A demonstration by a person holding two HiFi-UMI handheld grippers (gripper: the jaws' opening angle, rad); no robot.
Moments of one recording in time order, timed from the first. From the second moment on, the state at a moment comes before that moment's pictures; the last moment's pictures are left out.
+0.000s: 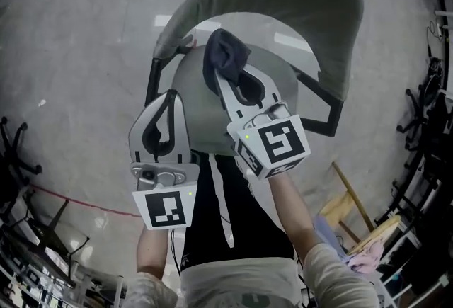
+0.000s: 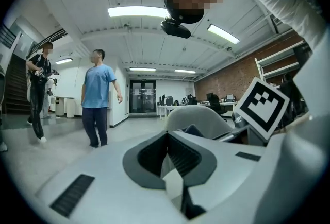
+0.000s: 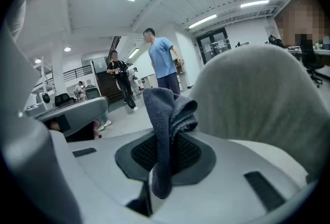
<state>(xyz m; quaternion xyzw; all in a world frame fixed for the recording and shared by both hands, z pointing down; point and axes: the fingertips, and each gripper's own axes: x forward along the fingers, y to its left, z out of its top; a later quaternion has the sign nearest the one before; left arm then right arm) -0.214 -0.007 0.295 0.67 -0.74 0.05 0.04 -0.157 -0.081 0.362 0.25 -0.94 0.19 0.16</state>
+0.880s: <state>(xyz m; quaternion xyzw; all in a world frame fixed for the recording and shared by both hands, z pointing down) -0.218 0.025 0.380 0.64 -0.75 0.07 0.12 -0.229 -0.071 0.556 0.18 -0.81 0.51 0.21</state>
